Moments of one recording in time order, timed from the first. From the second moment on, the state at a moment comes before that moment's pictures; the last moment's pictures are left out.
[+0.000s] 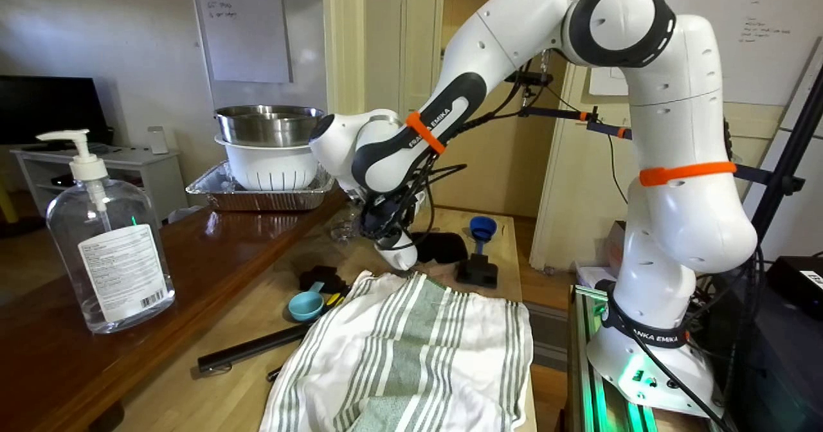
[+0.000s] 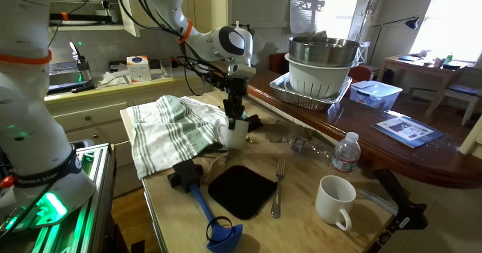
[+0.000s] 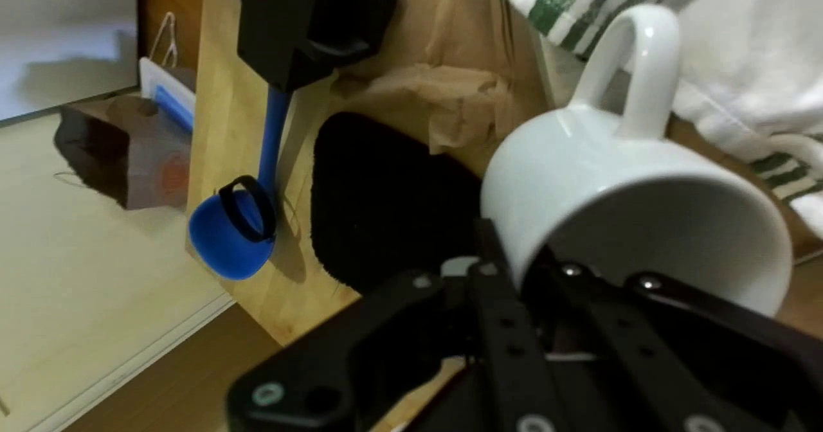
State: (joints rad) arm 0.13 0.31 0.00 -1.98 -0.50 1.85 1.25
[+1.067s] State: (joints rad) arm -0.09 -0.13 -0.10 -2.46 -0.24 2.60 1.11
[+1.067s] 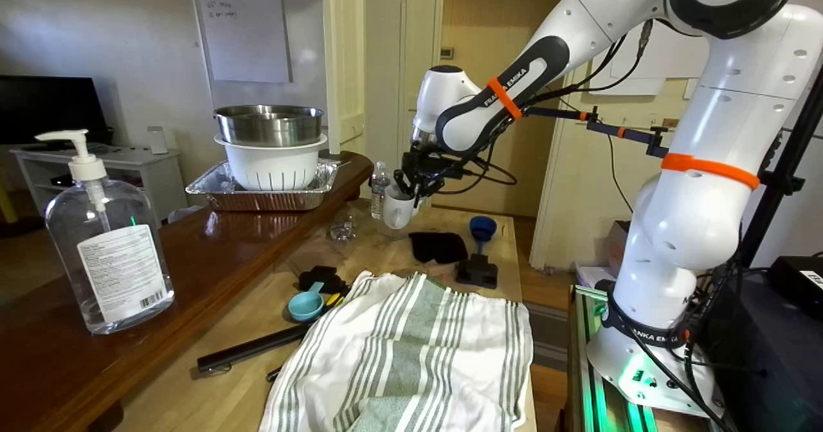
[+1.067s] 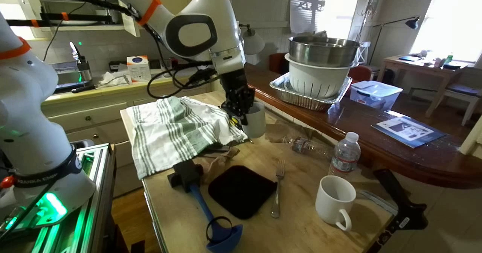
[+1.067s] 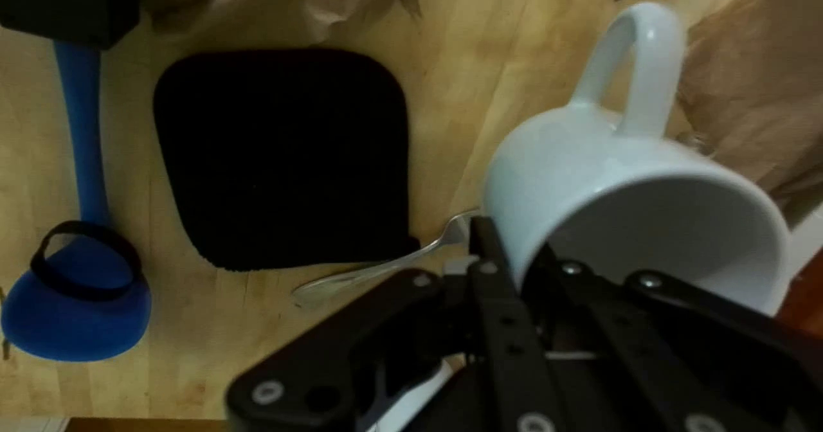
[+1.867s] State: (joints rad) arm -0.17 -0.24 -0.13 -2.01 -0.12 1.99 1.02
